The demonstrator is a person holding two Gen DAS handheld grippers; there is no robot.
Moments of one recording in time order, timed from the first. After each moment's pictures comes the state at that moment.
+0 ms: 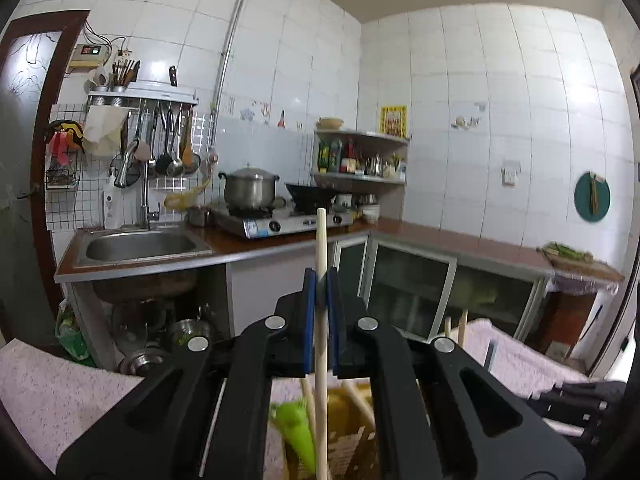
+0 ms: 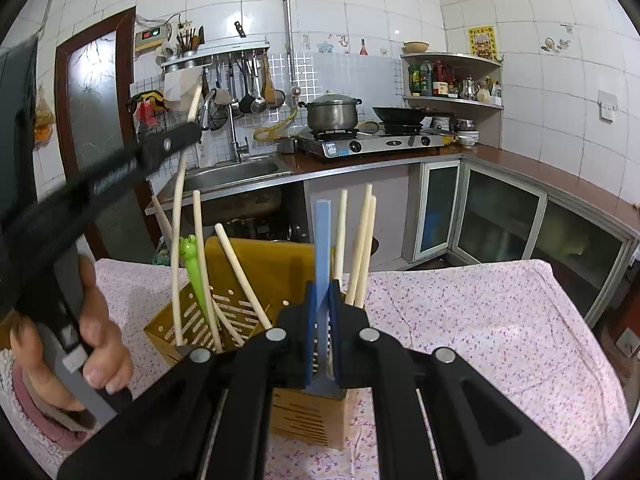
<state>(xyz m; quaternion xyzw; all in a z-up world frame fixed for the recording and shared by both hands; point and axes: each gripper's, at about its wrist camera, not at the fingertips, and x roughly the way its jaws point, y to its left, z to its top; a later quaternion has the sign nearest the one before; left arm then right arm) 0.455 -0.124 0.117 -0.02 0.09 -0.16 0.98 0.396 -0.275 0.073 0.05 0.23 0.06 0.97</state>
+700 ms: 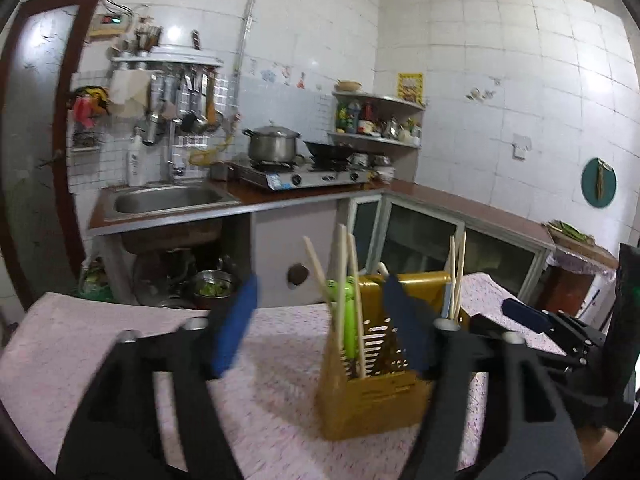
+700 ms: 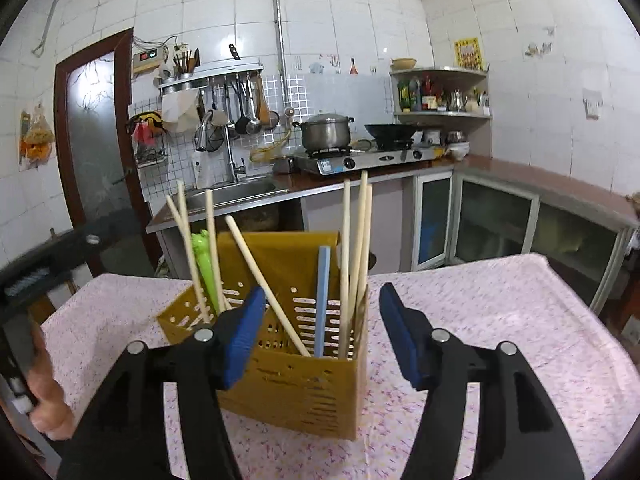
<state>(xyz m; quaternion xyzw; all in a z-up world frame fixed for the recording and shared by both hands) 0.377 -0.059 0.105 -0.03 0.16 -0.13 0.98 0.358 -0.263 0.070 0.05 0.19 0.03 0.98</state>
